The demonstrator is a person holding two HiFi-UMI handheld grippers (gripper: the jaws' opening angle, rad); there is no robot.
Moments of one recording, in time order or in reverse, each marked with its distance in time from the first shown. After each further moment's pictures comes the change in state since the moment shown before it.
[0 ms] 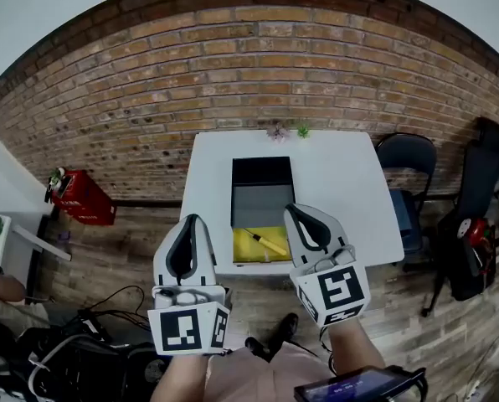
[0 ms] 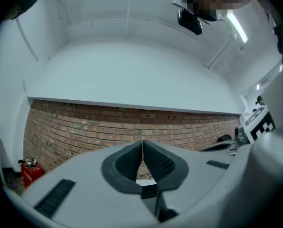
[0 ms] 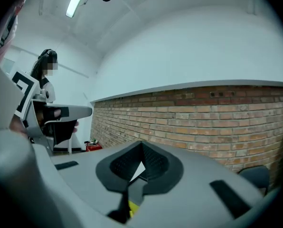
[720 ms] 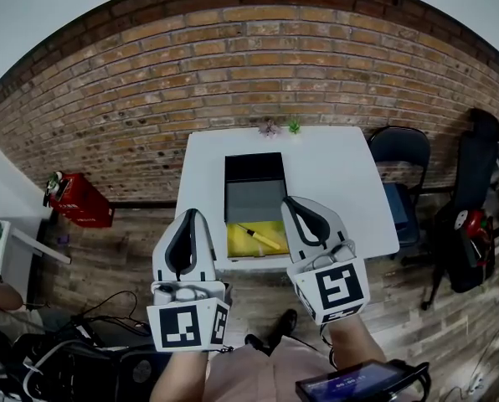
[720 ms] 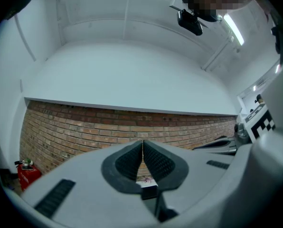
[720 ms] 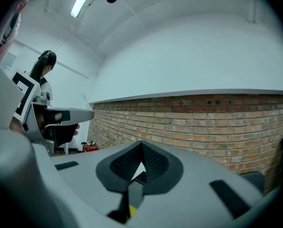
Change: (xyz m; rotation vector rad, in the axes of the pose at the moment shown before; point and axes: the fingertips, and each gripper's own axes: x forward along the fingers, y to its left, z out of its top) left arm -0.004 -0.024 0.014 0.009 -0.021 -0.033; right arm -0.023 -0.008 0.021 -0.036 -0.042 -0.028
